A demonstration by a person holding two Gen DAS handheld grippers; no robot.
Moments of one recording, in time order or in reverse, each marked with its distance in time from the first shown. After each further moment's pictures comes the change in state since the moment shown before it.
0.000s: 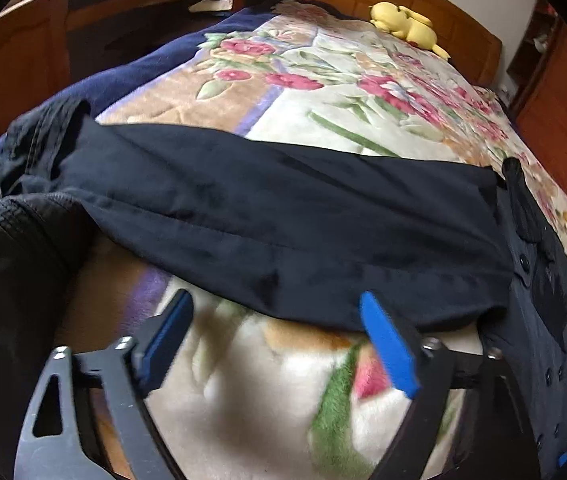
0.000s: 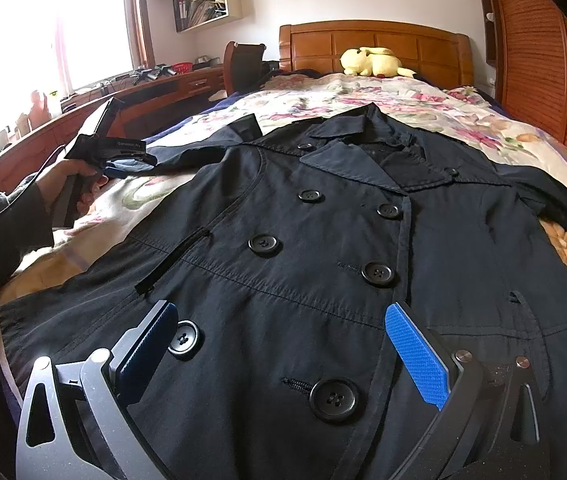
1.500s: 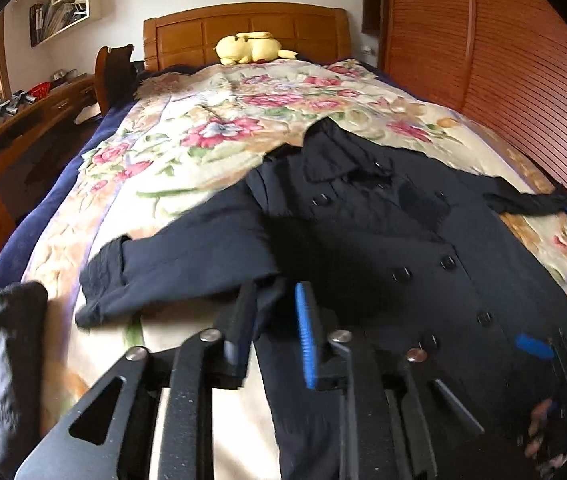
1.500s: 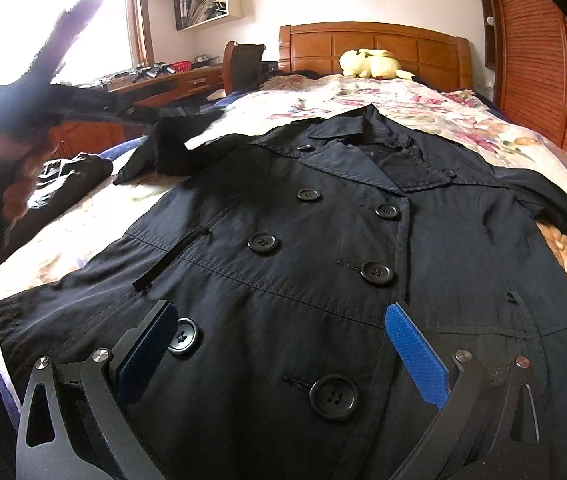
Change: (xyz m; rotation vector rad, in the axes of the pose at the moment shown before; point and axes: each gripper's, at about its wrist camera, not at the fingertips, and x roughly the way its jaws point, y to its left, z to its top) left arm -0.147 -0.161 -0.098 0.480 -0.158 -0.131; right arm 0.007 0.004 -0.002 -0.011 -0.004 -0.020
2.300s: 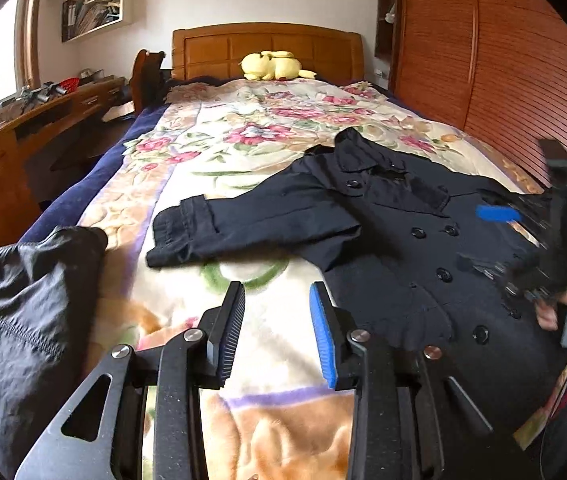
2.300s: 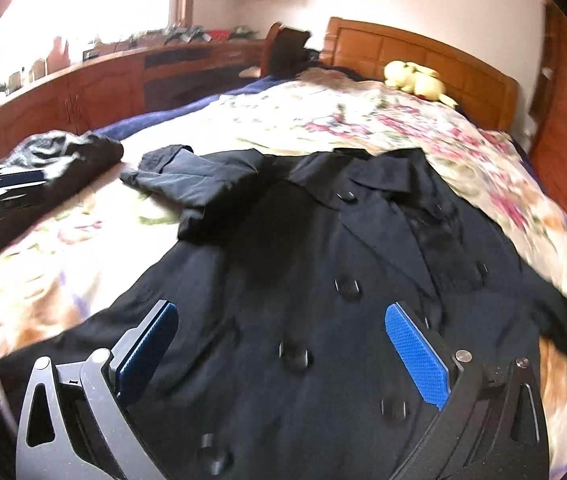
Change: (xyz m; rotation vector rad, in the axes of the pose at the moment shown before) left arm -0.070 0.069 -0.072 -0.054 -0.080 0.019; right arm 0.043 0.057 0.101 -0.233 0.089 -0.004
